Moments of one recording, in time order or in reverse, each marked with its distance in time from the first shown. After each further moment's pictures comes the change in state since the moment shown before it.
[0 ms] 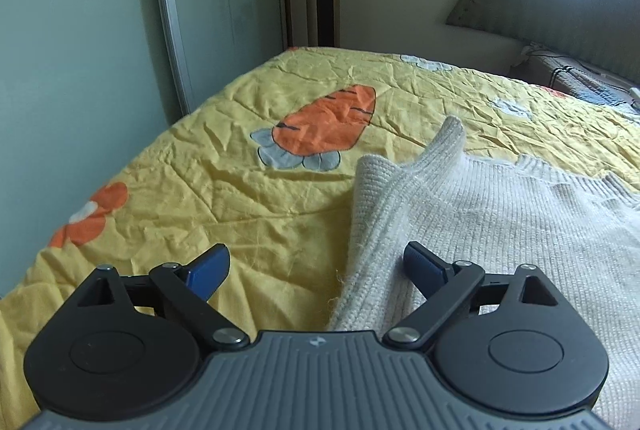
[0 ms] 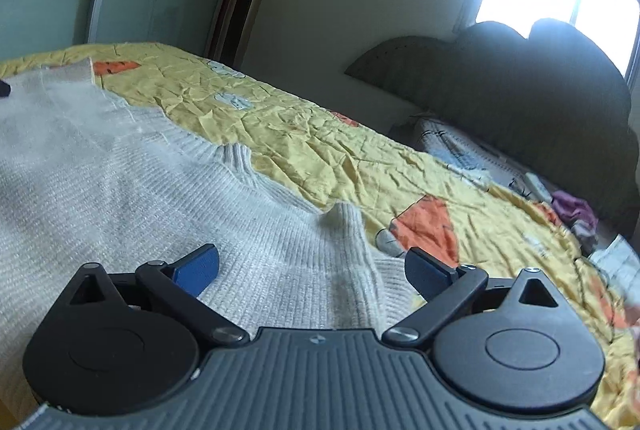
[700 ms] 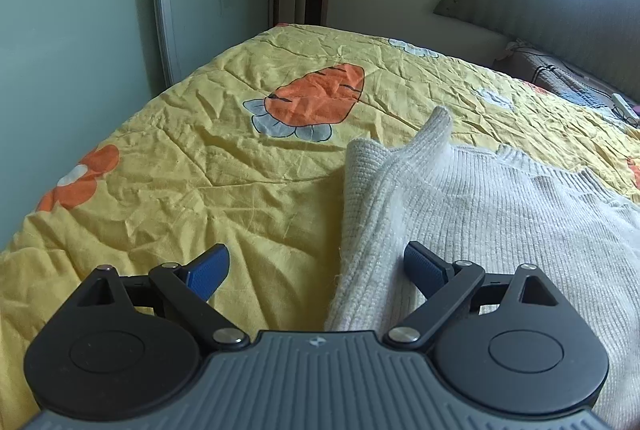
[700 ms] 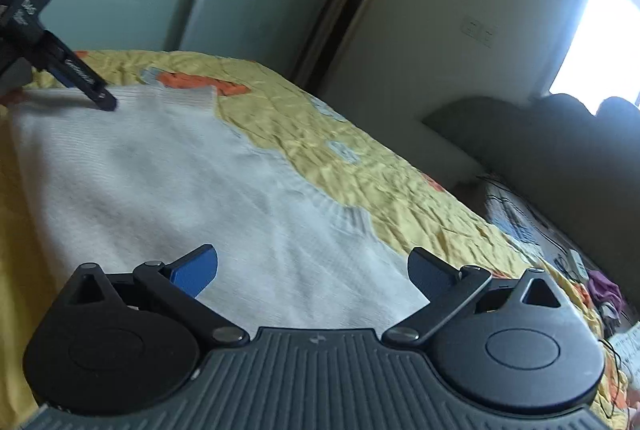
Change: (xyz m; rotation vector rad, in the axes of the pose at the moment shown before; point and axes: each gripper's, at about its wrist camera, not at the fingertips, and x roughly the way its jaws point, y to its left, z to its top) left arm -0.007 0.013 -0.009 -0.037 0.058 -0.081; right arm -0.054 0.097 0.046 -0.177 -0.078 0.198
